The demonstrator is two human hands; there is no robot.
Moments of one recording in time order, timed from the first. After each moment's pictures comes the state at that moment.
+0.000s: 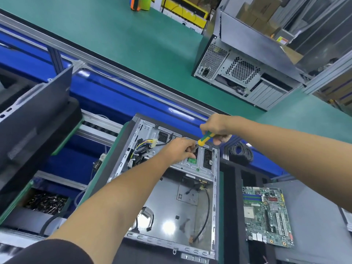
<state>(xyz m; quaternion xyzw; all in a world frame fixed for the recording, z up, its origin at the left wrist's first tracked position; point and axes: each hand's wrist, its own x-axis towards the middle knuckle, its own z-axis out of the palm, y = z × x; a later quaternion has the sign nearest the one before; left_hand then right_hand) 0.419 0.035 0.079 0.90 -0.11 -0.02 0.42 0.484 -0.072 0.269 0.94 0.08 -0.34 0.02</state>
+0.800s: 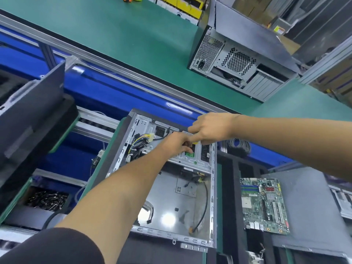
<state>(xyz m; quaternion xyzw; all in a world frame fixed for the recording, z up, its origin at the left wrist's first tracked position) 0.422 0.034 0.078 0.91 -0.09 -0.06 0.40 0.477 -0.090 0.262 0.59 0.76 -0.07 0.28</state>
